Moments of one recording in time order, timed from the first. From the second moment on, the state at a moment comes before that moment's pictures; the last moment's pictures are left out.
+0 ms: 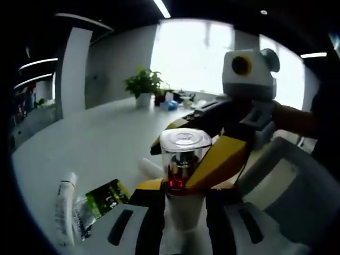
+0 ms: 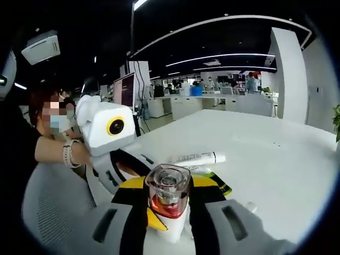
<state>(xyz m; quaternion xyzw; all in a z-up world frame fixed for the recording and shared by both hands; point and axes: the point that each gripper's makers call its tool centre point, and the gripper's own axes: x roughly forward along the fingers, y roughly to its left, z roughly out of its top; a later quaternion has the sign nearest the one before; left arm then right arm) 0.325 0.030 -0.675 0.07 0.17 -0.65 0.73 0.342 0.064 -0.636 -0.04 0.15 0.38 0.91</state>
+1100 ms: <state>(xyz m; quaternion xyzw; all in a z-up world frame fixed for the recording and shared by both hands) 0.309 0.016 -0.670 0.13 0.12 -0.79 0.58 0.322 0.069 -0.637 -0.09 0.14 0.57 0.81</state>
